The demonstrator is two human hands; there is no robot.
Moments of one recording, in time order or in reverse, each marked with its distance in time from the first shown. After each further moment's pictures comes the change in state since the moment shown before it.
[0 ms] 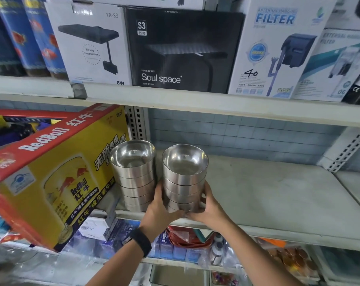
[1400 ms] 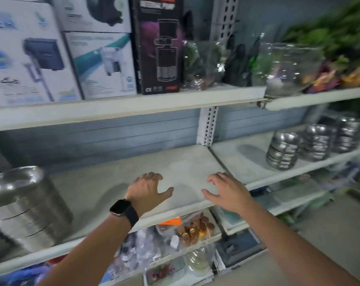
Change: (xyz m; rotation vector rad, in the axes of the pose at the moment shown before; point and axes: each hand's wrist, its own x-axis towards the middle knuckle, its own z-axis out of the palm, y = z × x) left_hand -0.006 0.236 0.247 0.790 -0.171 0.568; right_hand -0.218 0.061 -0.348 -1.028 0.364 0.147
